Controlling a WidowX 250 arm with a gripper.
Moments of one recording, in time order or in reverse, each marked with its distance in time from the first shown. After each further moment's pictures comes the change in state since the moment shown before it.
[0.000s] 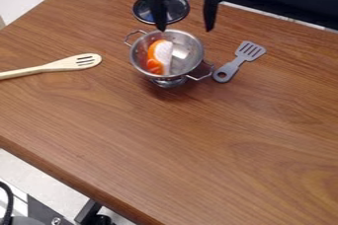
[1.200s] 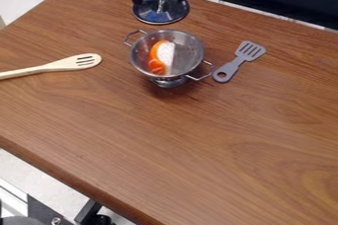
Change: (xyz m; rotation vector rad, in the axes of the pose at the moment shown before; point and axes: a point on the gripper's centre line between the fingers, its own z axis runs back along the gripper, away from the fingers) arm 0.067 0.055 0.007 -0.011 -0.130 0.092
